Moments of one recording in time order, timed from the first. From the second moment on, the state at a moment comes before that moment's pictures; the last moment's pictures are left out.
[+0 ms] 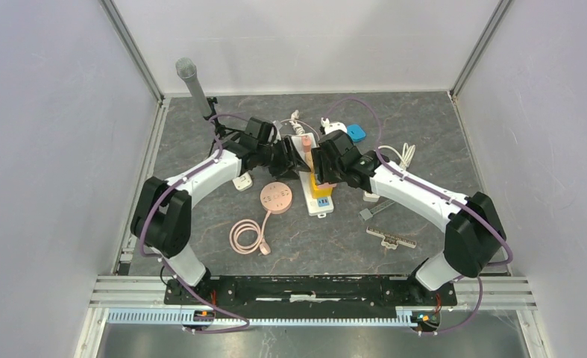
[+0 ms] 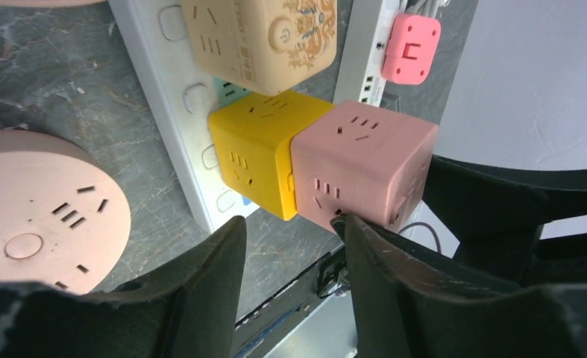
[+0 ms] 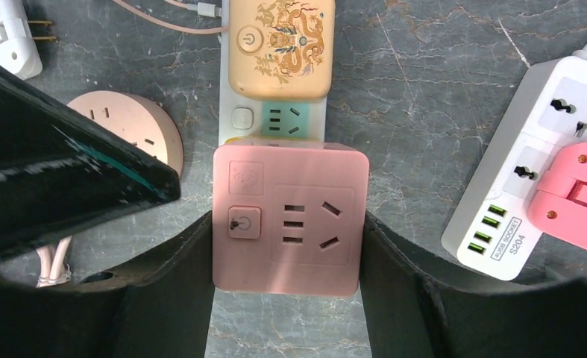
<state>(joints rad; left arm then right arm) -0.49 1.67 1.18 -0.33 0.47 -0.88 0.73 1.55 1.20 -0.51 0.25 0.41</state>
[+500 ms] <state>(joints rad) -0.55 1.70 1.16 -0.26 0.45 -0.80 0.75 1.54 1.18 -0.48 0.29 0.46</state>
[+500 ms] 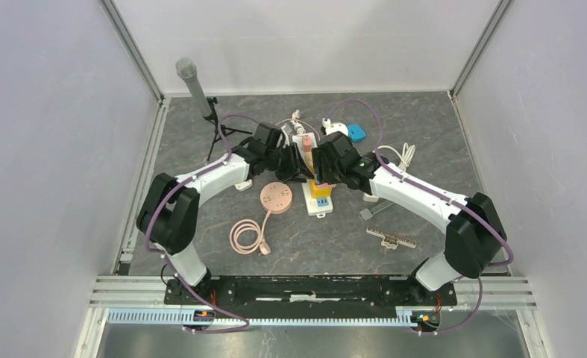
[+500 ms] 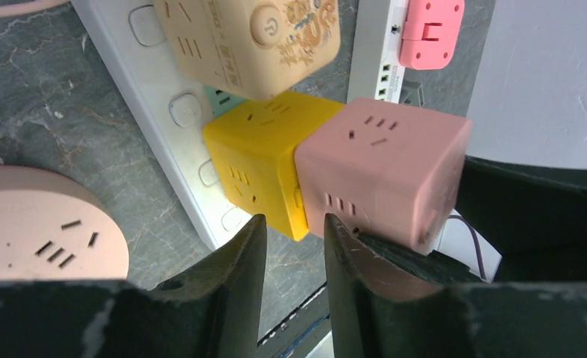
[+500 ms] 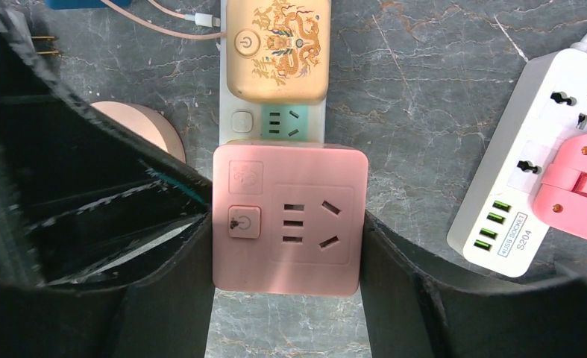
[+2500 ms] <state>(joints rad) -0.55 1.77 1.13 -0.21 0.50 -0.74 0.75 1.63 1.32 -0.62 0.24 0.39</state>
